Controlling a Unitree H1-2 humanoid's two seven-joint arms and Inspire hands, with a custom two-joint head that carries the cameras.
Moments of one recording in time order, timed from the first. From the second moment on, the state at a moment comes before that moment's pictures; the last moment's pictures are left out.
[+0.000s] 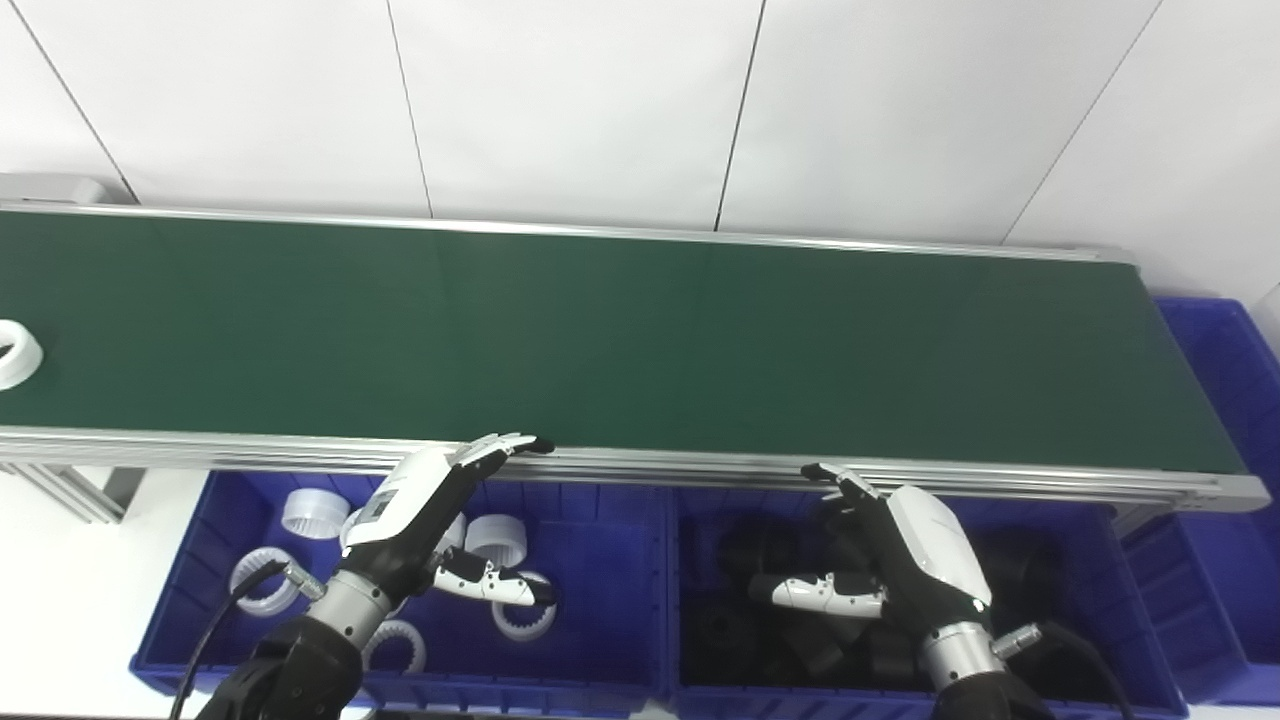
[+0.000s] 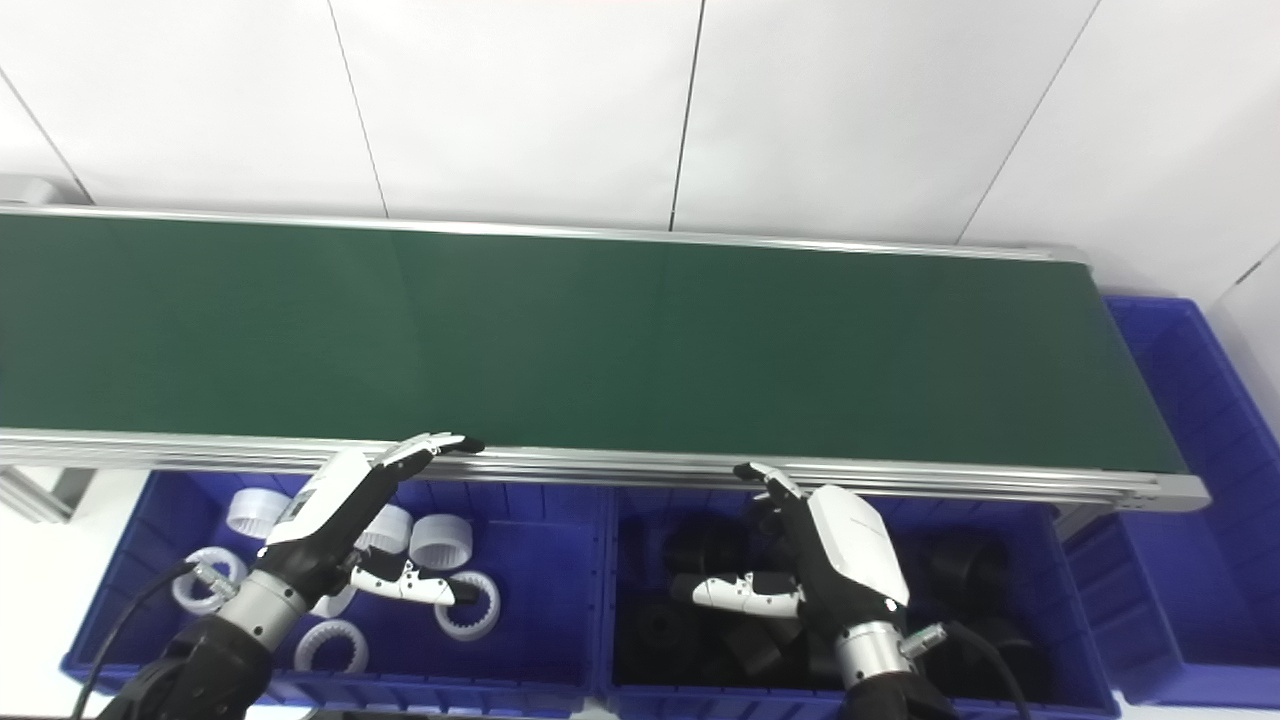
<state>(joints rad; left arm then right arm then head) 0.08 0.25 -0.24 -0.09 0.56 -0.14 -0.14 0.17 -0.21 0.19 -0.33 -0.80 0.29 0.19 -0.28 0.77</state>
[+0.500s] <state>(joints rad) 0.09 0.18 -0.30 -0.08 0.63 -0.14 -0.11 0.21 -0.27 0.15 -0.34 -0.73 0.27 0.16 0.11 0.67</state>
